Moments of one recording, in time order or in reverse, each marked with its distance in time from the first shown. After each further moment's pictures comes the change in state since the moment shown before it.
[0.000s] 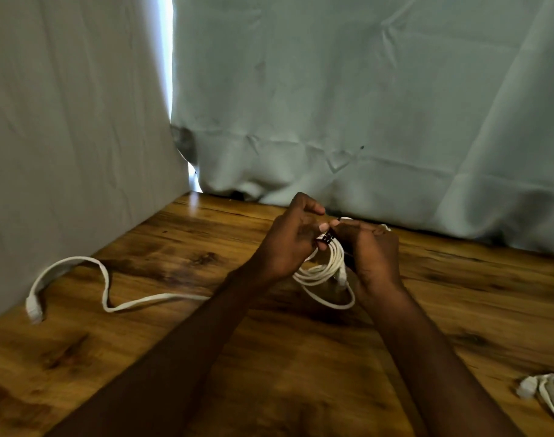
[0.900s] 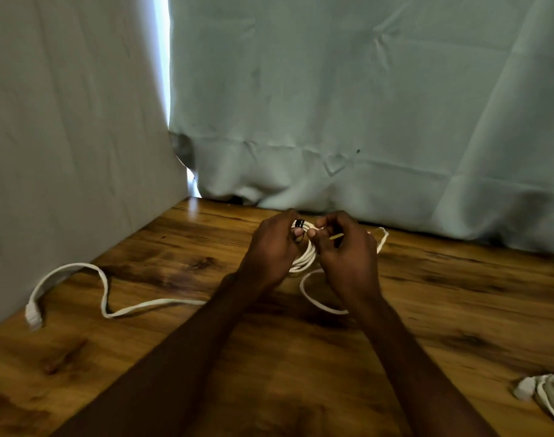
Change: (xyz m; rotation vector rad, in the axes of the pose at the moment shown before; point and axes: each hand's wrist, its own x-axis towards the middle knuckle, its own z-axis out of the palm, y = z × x) left_hand 0.002 -0.019 -0.013 0.499 0.160 0.130; right_hand -0.008 0.010 0.004 -0.690 -0.095 -0.536
